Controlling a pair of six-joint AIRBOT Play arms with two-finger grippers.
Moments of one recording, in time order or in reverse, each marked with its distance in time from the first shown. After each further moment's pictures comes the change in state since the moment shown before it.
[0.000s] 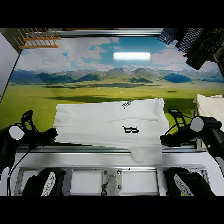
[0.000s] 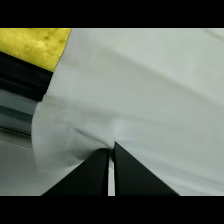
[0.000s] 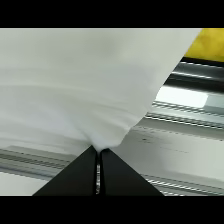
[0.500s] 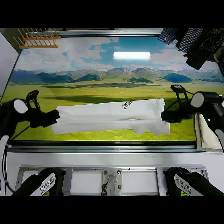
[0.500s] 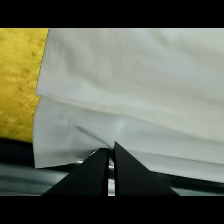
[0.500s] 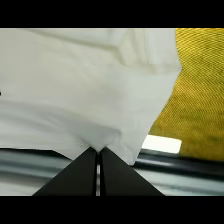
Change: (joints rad) left arm -0.118 -0.376 0.336 0.026 0.041 0.003; right arm 0.000 -0.275 0.340 -0.063 -0.142 0.000
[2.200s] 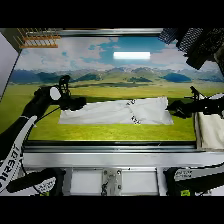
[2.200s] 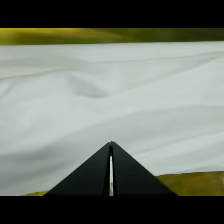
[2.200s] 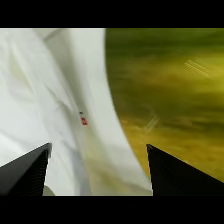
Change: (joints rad) left arm -0.370 -0.264 0.182 -0.114 0.280 -0.057; right arm -0.497 -0.545 0.157 0.579 -0.068 -0.409
